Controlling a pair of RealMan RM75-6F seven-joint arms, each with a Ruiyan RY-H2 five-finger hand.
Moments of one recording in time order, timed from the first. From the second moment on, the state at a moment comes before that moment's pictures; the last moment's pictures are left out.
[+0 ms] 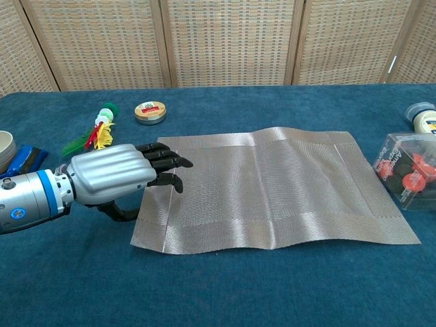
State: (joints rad) left arm -0.75 -1.70 0.05 -1.05 1.74 1.01 0.16; right arm 0.18 -1.19 0.05 -1.61 -1.57 1.54 -0.03
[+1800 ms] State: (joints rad) left arm -0.75 -1.56 0.32 -1.14 2.07 1.30 0.02; right arm 0.16 -1.20 0.08 -1.62 -1.58 1.54 -0.05
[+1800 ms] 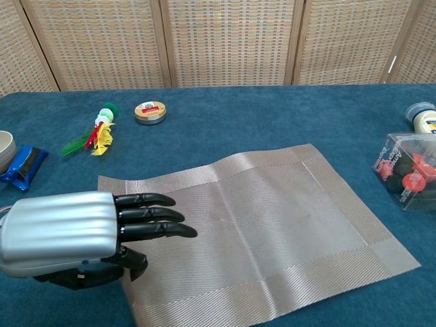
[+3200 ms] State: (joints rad) left arm -0.68 -1.58 0.31 -0.94 2.05 1.37 -0.03; right arm 0.16 -1.20 0.09 -1.63 -1.59 1.53 -0.05
